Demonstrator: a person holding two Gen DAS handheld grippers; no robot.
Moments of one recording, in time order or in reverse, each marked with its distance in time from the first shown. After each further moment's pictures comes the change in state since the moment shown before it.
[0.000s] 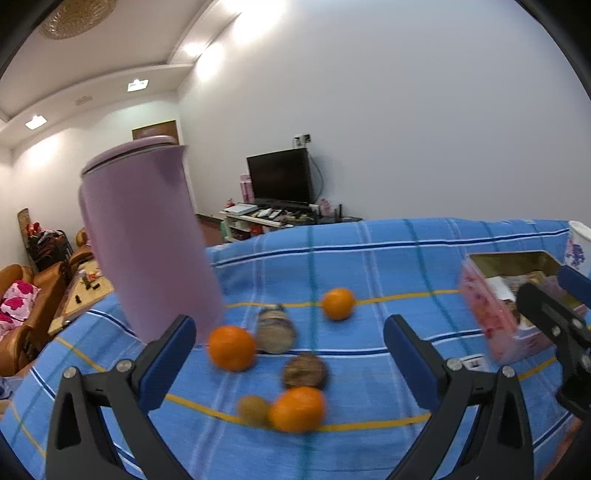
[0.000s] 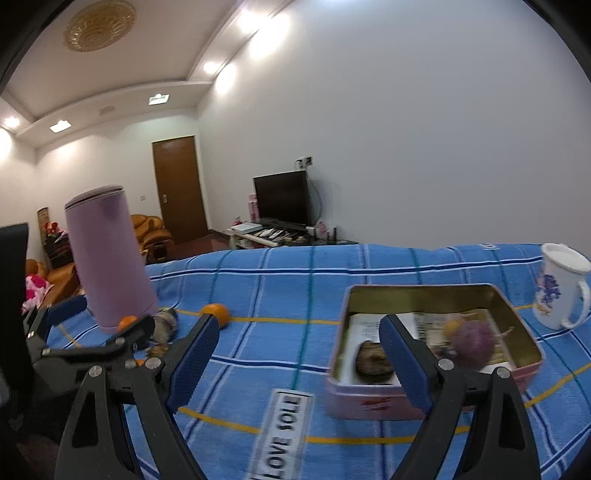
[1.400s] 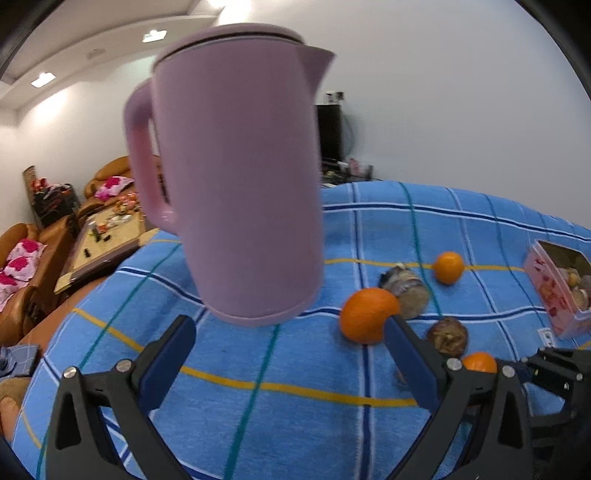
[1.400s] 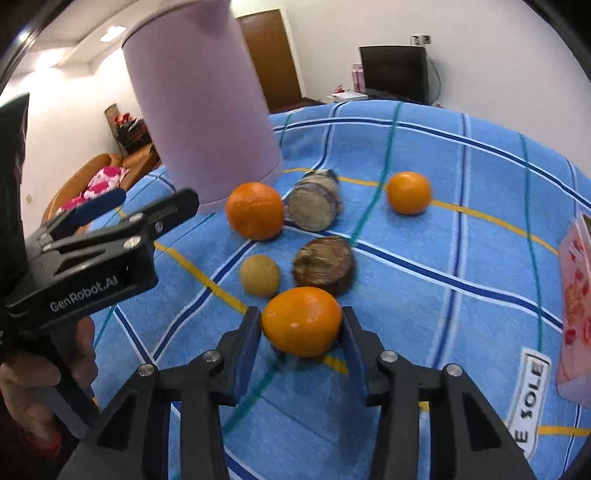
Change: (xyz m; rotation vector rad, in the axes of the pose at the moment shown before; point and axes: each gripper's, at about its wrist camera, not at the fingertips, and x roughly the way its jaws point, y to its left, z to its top) left arm 0.047 0.109 -0.016 -0.079 0.196 -0.017; right arm 0.112 0.121 -0.035 -0.115 0.544 0.362
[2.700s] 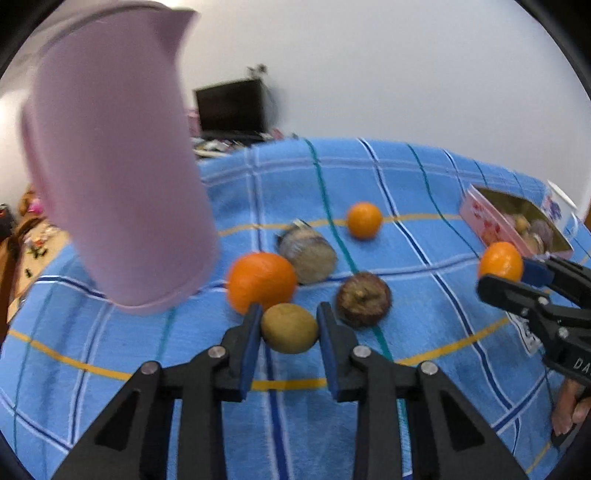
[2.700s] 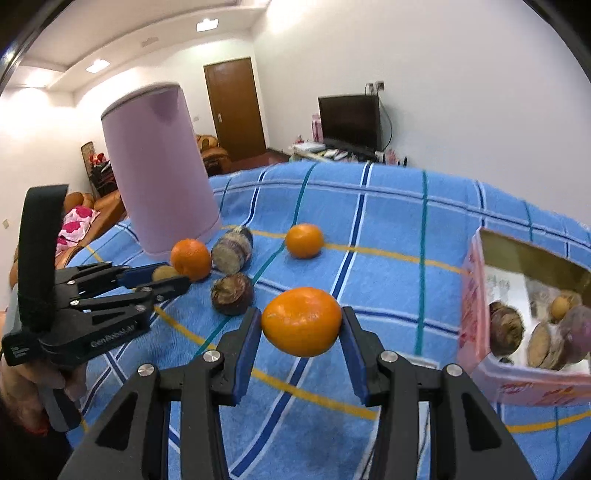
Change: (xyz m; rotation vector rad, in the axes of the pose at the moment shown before) left arm 0.012 -0.041 -0.008 0.126 0.091 -0.215; right arm -0.063 -0.043 -0.013 0.013 -0.223 -0.155
